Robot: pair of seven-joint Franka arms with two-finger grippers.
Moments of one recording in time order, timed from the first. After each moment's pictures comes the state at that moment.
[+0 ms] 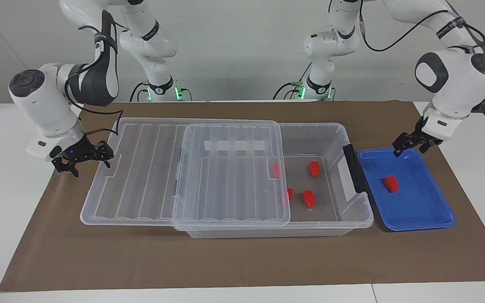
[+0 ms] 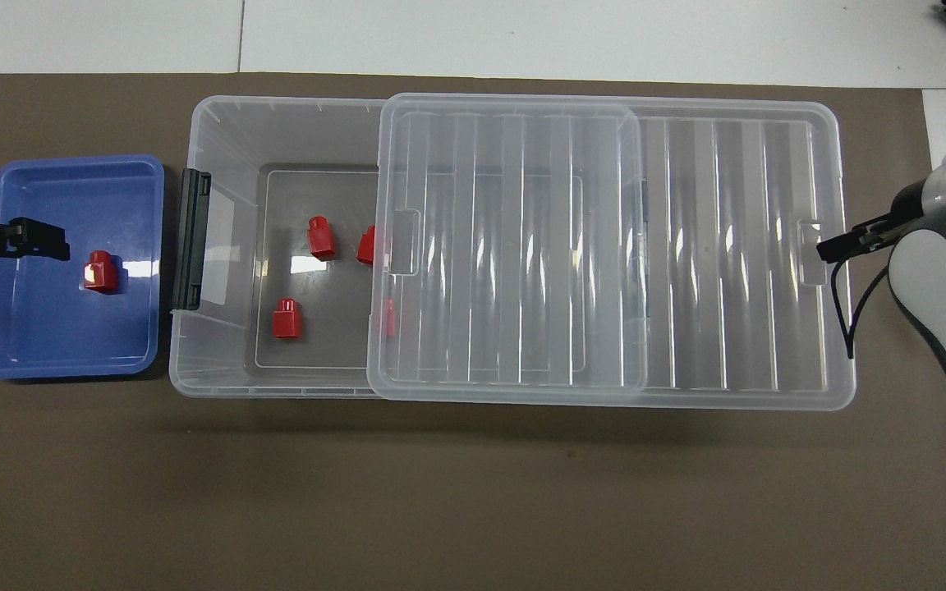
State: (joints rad) left arm 0.09 0.13 0.05 -1.82 0.00 2.00 0.07; right arm -0.19 0.19 0.07 -1.76 -0.05 2.00 -0.44
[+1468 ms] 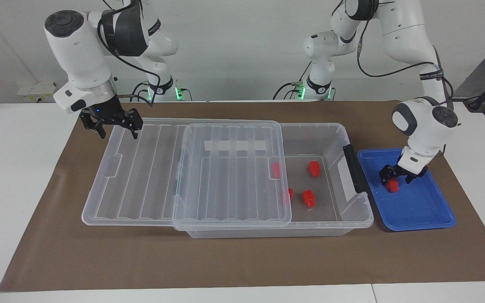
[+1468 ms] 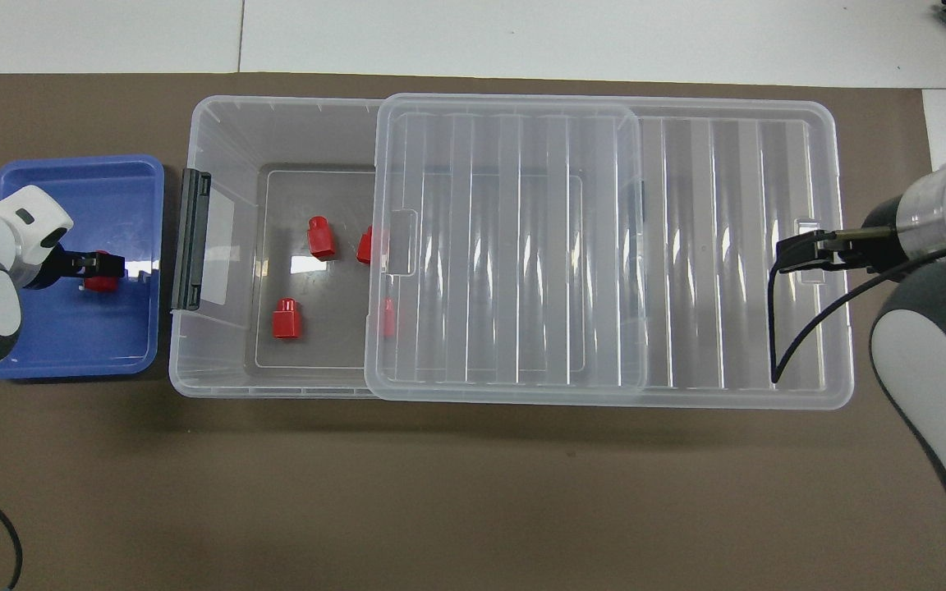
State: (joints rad) left arm 0.13 0.32 0.04 -2.00 0.00 2.42 0.22; right arm -0.02 -0.02 0.09 -1.73 -0.05 1.76 0.11
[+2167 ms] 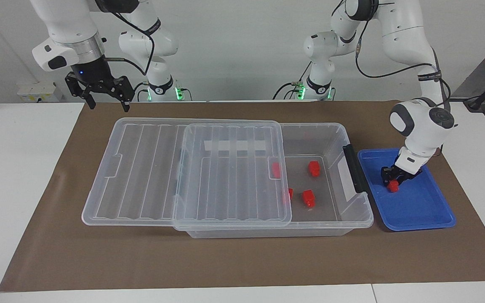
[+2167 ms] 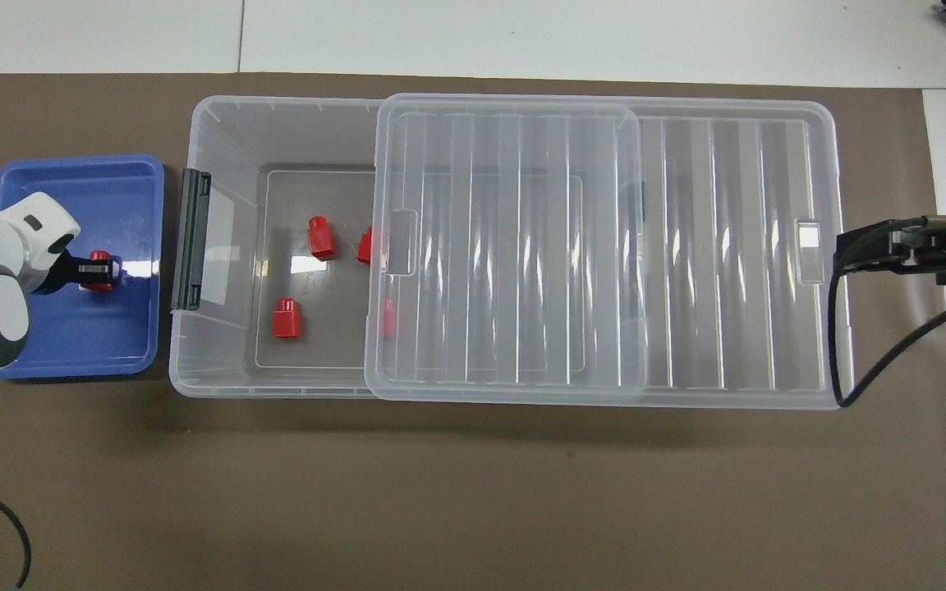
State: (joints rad) left arm 0.13 0.32 0.04 -2.02 0.00 2.44 0.22; right arm -0.02 -0.03 0.08 -1.55 -0.04 1.53 0.18
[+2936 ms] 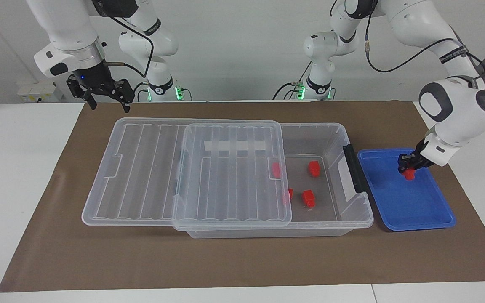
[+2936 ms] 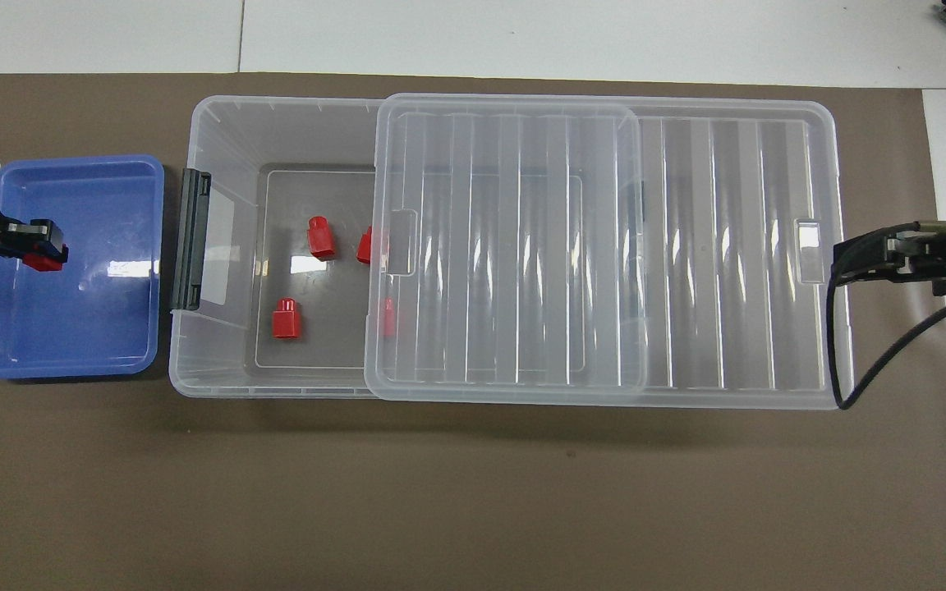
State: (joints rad) left arm 0.13 0.29 0.04 -1.64 -0.05 1.85 0.21; right arm -0.02 -0.02 0.08 -1.55 -0.04 1.50 0.18
